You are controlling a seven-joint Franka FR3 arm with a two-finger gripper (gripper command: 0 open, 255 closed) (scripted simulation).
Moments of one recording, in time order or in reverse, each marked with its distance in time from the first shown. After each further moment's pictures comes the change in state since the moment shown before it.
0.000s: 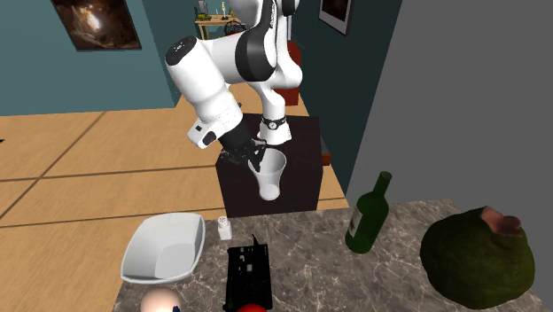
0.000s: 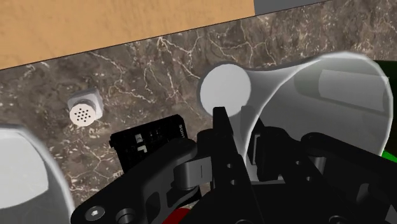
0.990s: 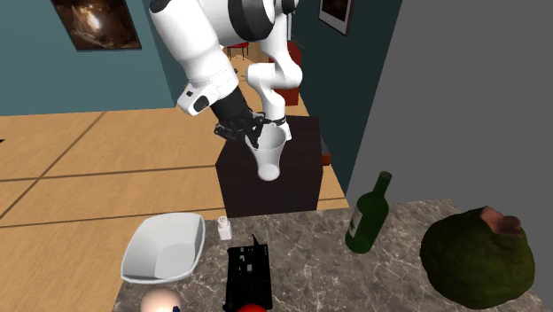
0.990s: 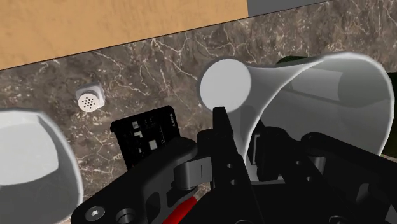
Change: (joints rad) arm -0.005 -0.040 -0.005 0.147 -0.017 -0.180 0.050
